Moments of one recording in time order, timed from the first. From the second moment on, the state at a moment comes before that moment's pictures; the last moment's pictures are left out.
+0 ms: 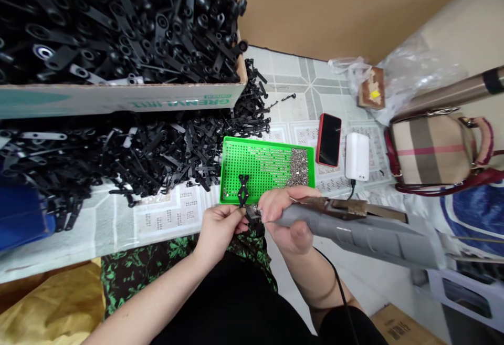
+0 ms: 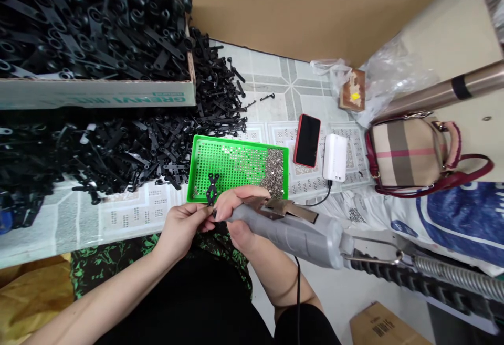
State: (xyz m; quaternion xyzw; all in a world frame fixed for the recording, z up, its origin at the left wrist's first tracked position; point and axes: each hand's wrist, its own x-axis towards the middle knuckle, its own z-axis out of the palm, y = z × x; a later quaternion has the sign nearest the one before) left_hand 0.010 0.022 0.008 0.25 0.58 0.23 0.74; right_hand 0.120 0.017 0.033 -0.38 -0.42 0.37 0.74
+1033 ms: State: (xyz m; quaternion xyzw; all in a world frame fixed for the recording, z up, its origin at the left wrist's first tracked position) left_hand 0.008 0.021 0.006 0.27 0.57 0.22 0.74; right_hand 0.122 0.008 0.030 -0.41 -0.48 0.35 0.69
